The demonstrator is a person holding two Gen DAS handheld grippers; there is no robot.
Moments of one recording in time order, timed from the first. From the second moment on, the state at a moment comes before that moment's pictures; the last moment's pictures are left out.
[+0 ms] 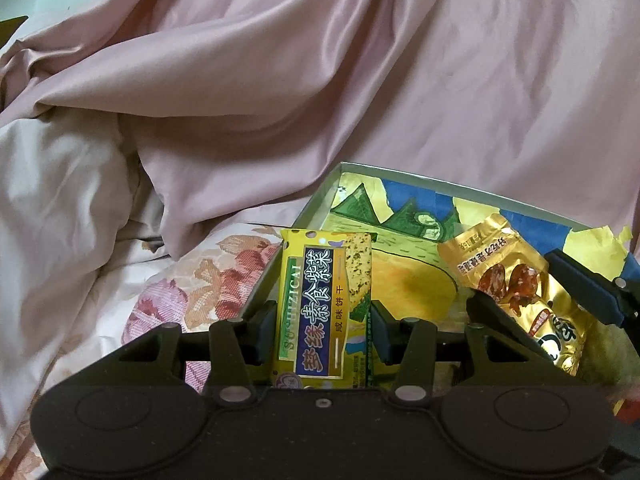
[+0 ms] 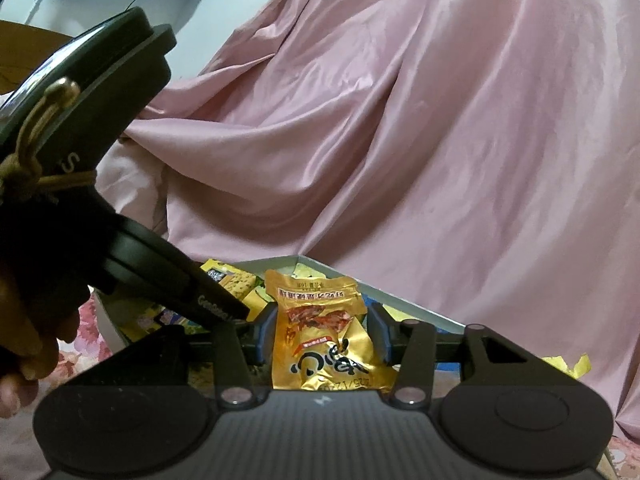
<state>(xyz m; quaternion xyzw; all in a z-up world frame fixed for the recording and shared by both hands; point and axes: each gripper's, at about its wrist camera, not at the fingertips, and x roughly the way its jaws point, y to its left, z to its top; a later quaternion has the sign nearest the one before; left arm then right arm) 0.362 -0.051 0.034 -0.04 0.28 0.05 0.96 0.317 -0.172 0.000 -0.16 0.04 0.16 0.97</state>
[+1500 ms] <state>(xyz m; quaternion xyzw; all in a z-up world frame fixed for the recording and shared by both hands) 0.334 -0.059 0.070 -0.07 0.26 0.07 0.96 0.307 -0.194 0.026 -0.14 0.06 0.14 0.98</state>
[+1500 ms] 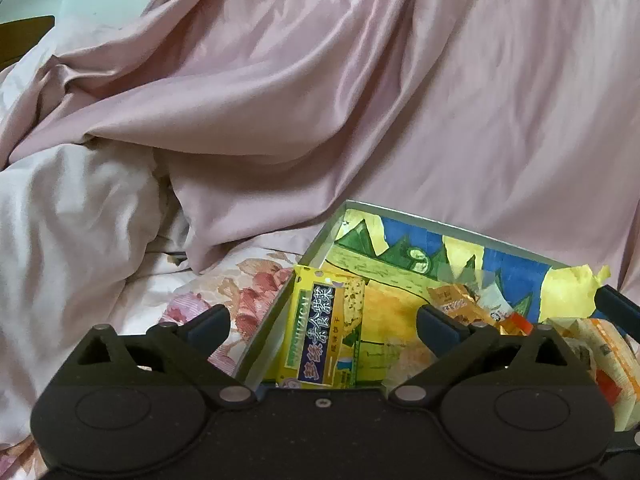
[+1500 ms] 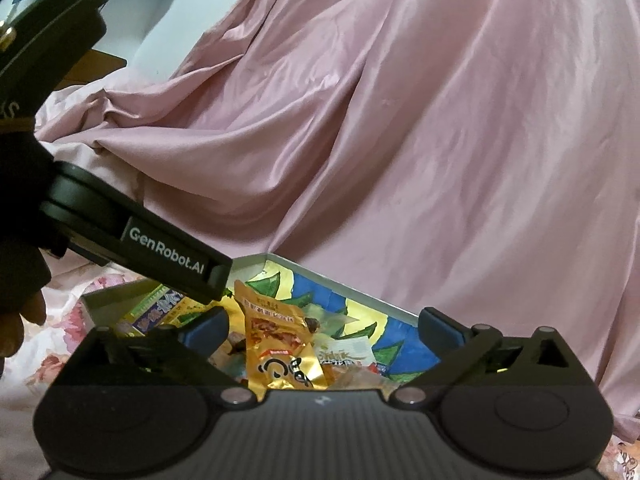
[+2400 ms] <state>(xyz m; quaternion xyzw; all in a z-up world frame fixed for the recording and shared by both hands) 0.268 -0.071 0.095 -0.10 0.22 0.05 0.97 0.231 -0.236 0.057 -0.07 0.01 0.09 0.99</state>
